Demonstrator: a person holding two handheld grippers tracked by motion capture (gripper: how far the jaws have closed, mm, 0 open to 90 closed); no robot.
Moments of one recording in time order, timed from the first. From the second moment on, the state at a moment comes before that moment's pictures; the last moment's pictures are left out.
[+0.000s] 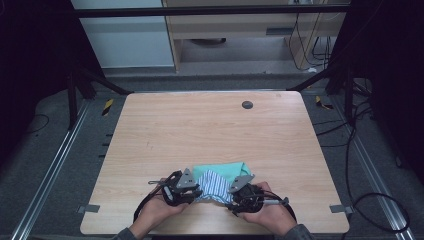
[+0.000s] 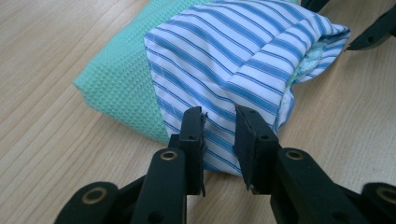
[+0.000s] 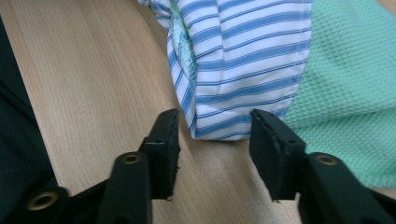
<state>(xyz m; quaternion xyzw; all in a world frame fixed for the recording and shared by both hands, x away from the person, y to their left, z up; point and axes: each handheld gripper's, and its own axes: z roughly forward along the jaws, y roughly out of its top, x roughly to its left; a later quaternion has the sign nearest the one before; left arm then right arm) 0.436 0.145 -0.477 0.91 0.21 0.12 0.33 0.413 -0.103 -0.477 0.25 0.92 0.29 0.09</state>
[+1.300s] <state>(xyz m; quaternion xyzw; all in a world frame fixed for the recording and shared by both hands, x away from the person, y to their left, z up) 0.509 0.293 -0.506 0.80 0.46 0.20 0.33 0.500 -0.208 -0.507 0.54 0.76 0.30 0.22</state>
